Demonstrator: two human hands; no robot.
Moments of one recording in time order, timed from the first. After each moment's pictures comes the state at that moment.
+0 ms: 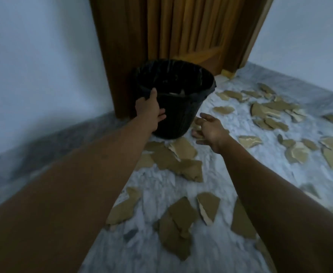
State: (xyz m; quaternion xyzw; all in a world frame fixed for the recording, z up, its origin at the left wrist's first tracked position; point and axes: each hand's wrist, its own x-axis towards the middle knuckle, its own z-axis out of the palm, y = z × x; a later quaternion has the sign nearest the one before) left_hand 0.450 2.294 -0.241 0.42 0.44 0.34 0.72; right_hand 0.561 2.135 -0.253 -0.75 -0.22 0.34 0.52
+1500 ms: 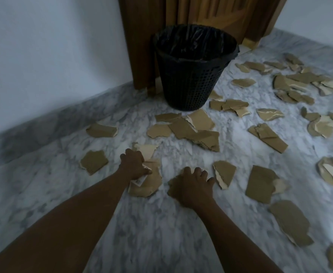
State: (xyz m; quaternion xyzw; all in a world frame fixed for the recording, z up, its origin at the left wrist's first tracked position) left_hand 0.247 2.223 -0.424 0.84 0.50 -0.11 0.20; right_hand 0.367 2.034 -0.395 -0.89 -0.41 0.21 0.01
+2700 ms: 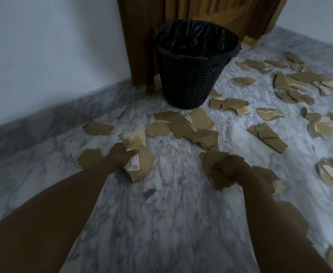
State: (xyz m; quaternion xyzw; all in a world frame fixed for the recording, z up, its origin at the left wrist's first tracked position) left_hand 0.233 2.261 -0.420 0.70 0.56 0.07 0.44; right_hand 0.498 2.025 -0.365 -0.90 -0.25 0.36 0.01
